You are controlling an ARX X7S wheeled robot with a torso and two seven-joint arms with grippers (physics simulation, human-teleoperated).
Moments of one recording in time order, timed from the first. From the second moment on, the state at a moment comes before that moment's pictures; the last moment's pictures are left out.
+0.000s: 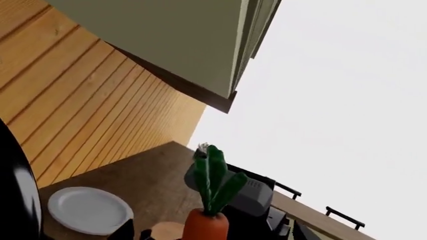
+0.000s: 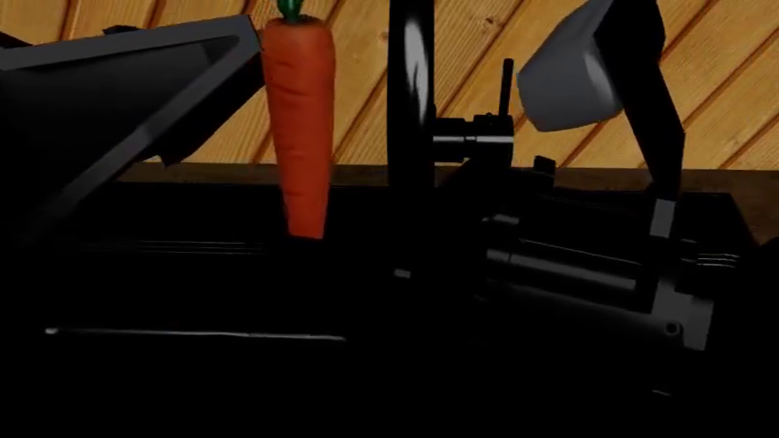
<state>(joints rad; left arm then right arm) -1.19 -0.18 -0.16 -0.04 -1.93 -1.37 -0.24 1.19 0.81 -0.36 -0.31 1.83 1.04 -0.10</state>
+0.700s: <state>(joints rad) -1.12 -0.29 -0.23 0.04 -1.83 -1.29 -0.18 1.13 1.16 -0.28 -0.61 2.17 0.95 0.34</state>
